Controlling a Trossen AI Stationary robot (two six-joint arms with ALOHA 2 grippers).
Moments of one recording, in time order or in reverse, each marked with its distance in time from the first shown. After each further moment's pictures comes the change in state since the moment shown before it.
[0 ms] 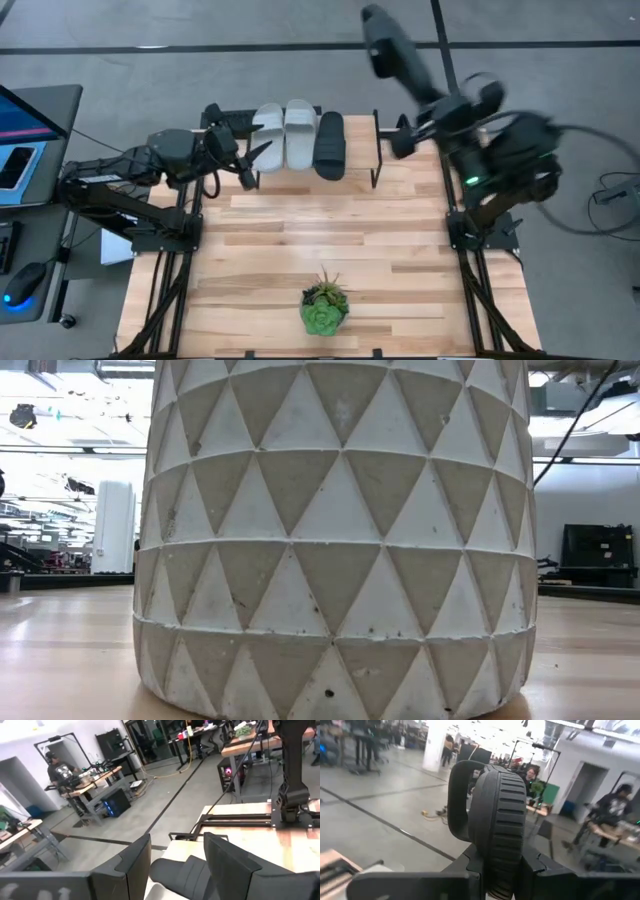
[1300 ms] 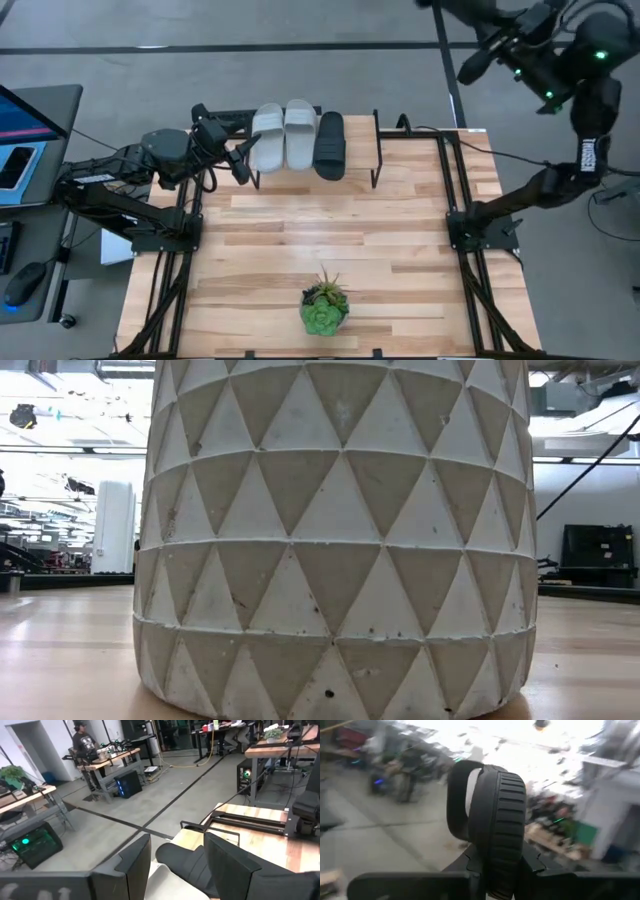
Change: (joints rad) left arm 0.001 -0.041 0.000 -0.094 -0.112 -0.194; right arm -0.814 -0.187 0.269 -0.825 -1.088 0.419
